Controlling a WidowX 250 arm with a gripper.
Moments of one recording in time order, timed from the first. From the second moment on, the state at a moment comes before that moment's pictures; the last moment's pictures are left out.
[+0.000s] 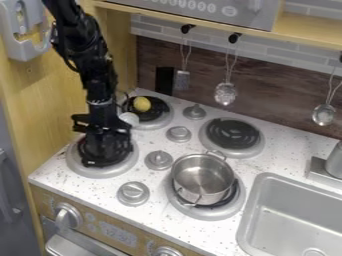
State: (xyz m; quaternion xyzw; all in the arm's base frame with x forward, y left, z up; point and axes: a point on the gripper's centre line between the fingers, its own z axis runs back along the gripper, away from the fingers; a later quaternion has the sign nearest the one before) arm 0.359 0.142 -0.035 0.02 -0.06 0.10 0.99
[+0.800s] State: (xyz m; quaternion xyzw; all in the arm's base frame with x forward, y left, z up) arm 0.346 0.143 -0.027 0.00 -0.02 0.08 1.00
